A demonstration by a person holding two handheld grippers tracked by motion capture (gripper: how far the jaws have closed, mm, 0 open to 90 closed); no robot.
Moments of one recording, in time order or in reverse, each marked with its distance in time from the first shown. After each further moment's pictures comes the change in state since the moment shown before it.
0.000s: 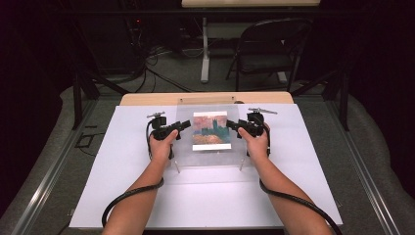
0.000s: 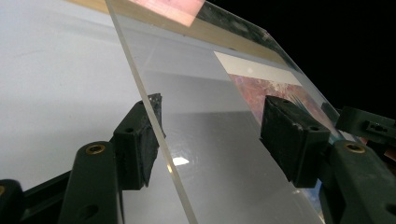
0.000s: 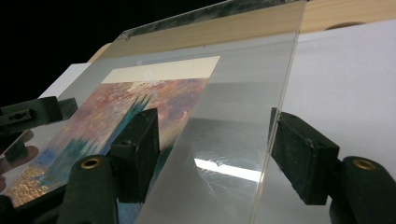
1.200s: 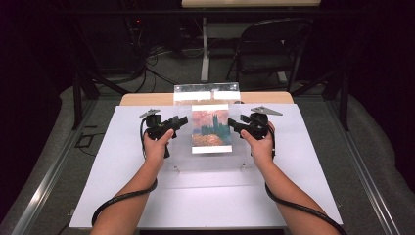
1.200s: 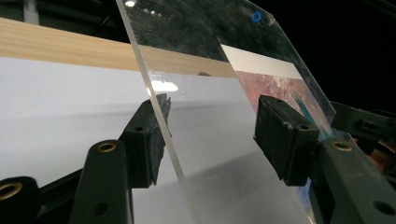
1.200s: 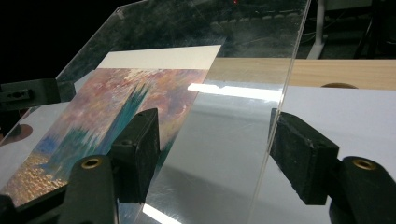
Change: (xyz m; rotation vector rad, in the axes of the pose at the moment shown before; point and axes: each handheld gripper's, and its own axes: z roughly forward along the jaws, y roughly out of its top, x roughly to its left) left arm -0.024 0.011 -0.032 -0.077 -0.062 0.124; right arm 0.023 0.007 -0.037 -0.107 0.026 -0.170
